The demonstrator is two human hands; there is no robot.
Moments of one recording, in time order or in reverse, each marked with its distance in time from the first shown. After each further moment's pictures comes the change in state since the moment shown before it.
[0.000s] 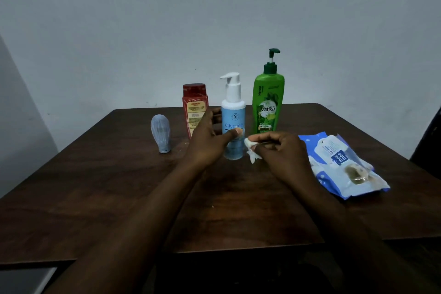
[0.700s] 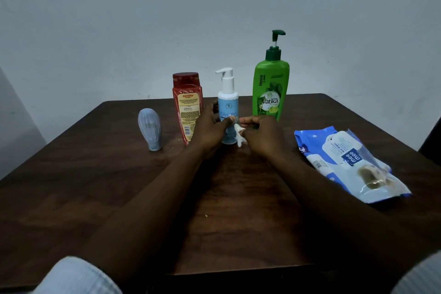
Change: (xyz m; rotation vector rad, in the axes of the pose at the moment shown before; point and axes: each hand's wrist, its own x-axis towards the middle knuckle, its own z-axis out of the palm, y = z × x) left_hand 0.078 -0.057 0.022 0.064 0.064 -0.065; right_hand 0.085 0.051 0.045 -0.123 -0.032 0.093
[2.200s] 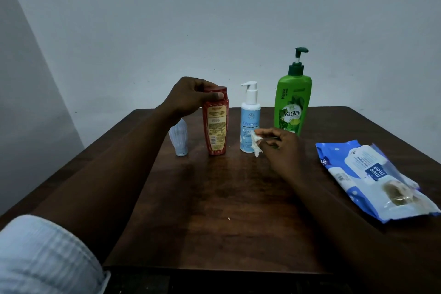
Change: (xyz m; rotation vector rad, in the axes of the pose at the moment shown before) left_hand 0.025 0.067 -0.120 0.269 -0.059 0.123; right_hand -0.023 0.003 0.004 0.123 0.040 -0.177
